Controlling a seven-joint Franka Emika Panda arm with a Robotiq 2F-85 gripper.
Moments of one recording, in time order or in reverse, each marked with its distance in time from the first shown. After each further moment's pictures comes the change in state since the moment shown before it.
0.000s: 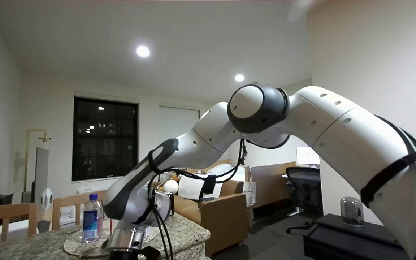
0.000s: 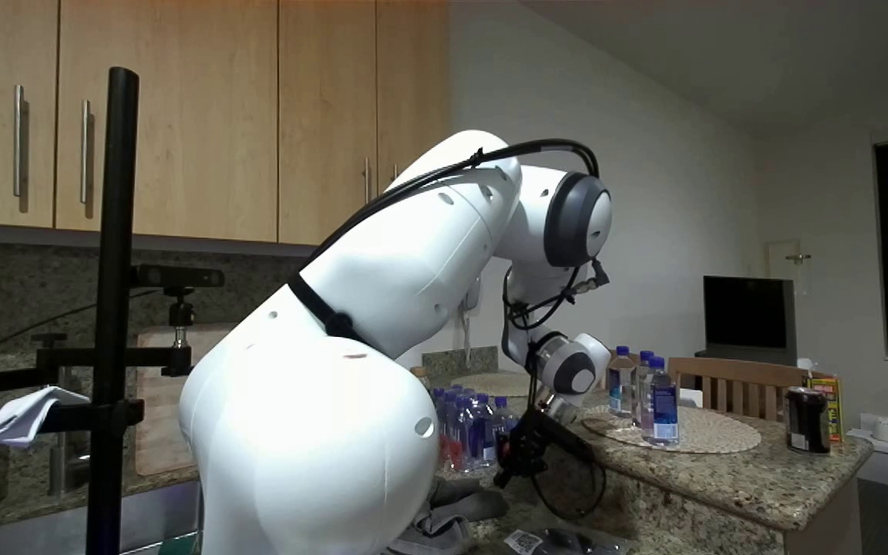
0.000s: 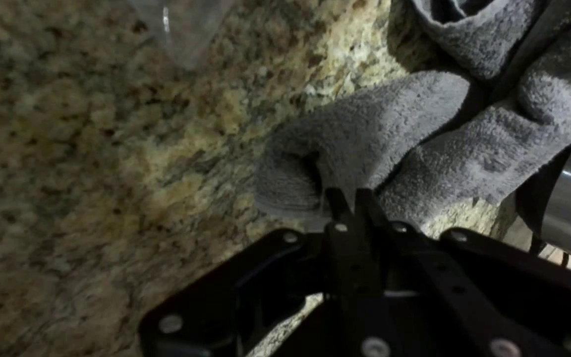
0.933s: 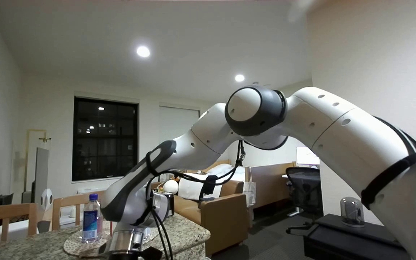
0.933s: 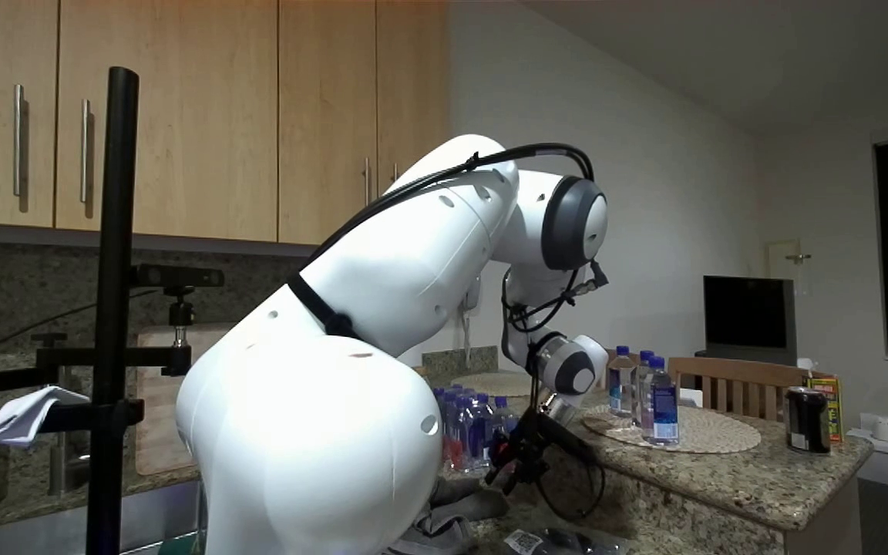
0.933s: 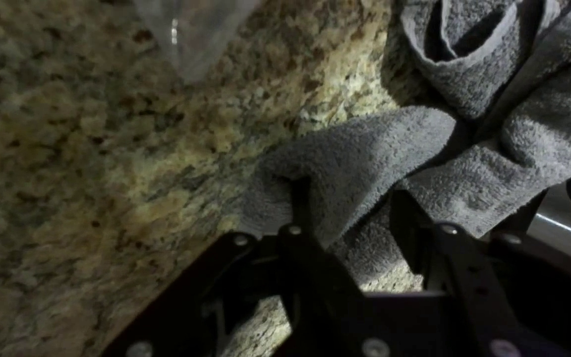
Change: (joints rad) arm 0.031 0.013 -0.031 0.027 -0.022 -0.072 -0.084
